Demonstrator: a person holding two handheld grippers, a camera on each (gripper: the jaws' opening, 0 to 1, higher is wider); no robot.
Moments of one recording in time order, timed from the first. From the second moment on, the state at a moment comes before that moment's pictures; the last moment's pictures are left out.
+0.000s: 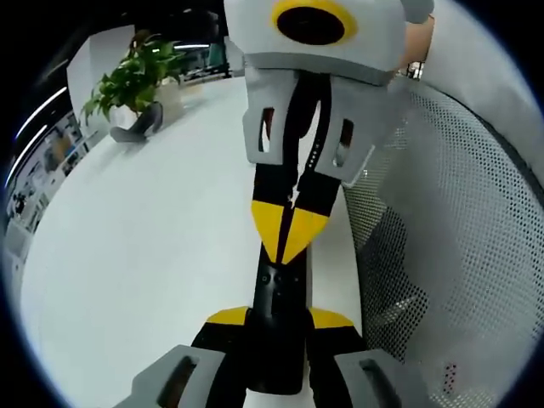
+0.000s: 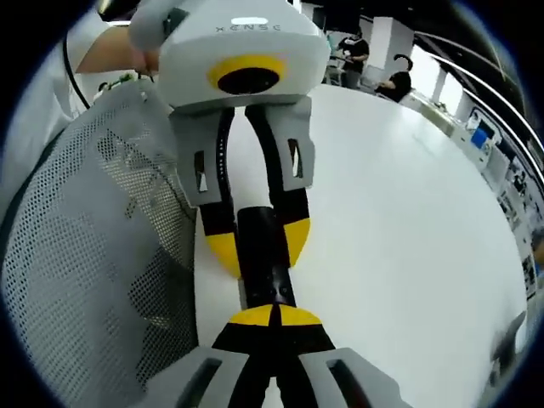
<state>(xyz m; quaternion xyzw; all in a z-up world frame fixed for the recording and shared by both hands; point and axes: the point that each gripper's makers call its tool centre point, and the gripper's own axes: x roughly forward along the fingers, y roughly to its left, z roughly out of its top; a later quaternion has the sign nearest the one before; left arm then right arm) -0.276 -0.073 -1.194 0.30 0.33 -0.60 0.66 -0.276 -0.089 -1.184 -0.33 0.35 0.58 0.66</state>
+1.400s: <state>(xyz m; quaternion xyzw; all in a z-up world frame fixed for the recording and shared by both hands) -0.277 -0.073 -1.193 0.30 0.32 -0.61 0.66 -0.292 -0.074 -1.186 -0.32 0.36 0.57 0.67</state>
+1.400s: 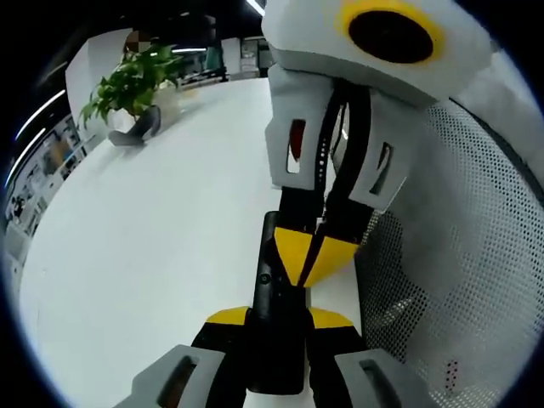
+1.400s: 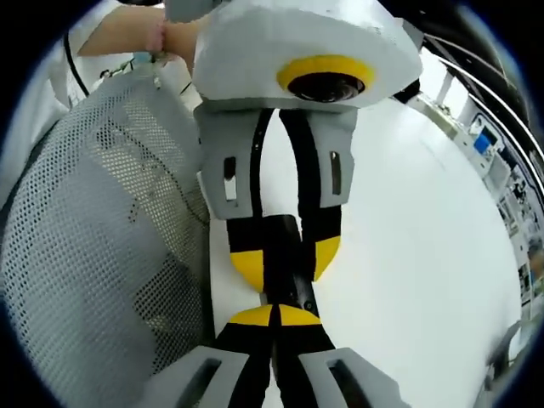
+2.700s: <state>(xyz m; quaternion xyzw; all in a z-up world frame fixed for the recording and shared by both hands) -0.285 -0.080 -1.193 0.28 0.31 -0.62 0.67 -0.289 -0.081 -1.185 -0.40 0.32 0.59 0.63</state>
